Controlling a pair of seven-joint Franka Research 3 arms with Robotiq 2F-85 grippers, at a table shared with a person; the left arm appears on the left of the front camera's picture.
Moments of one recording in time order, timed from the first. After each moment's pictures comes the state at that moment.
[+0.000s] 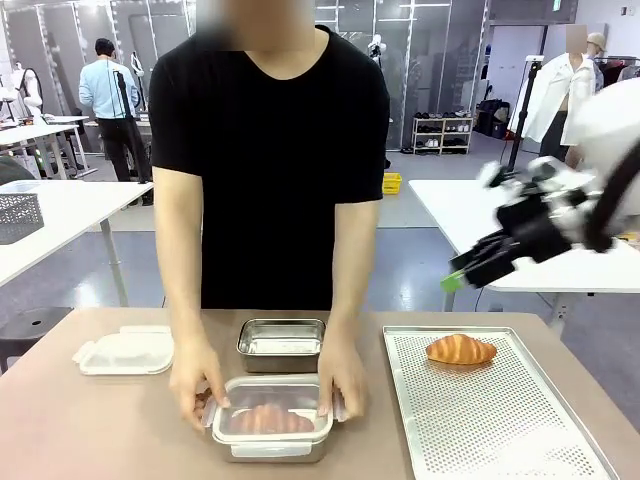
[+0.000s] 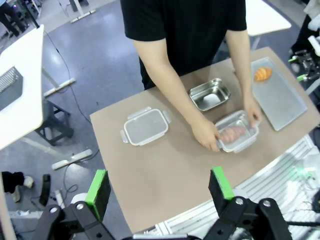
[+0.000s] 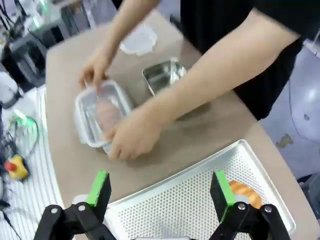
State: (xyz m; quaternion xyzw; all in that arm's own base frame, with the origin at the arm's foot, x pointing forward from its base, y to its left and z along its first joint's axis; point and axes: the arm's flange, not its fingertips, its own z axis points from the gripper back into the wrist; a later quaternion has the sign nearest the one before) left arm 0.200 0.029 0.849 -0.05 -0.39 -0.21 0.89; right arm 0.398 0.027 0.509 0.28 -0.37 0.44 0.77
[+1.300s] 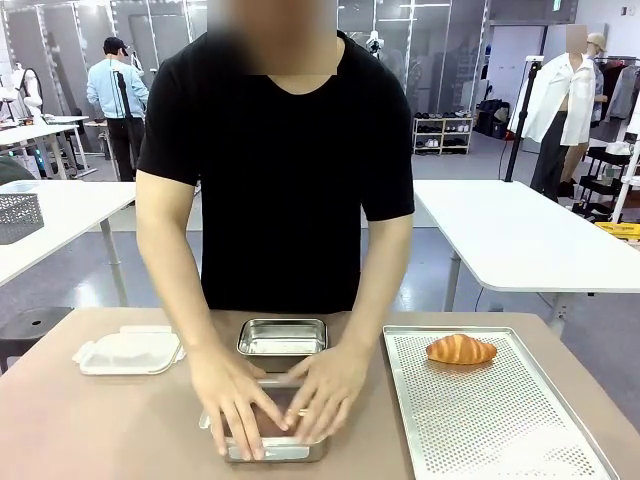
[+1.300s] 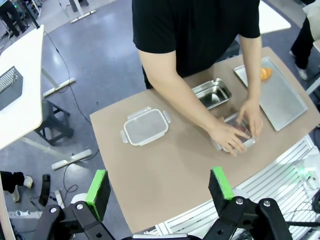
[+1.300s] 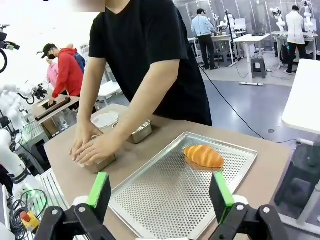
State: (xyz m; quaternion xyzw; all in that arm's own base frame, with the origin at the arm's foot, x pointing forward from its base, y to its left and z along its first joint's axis) left arm 0.200 0.029 0.849 -0.05 -0.39 -0.21 0.89; right arm 0.230 -0.247 0.425 0.36 -0.56 0.20 0.72
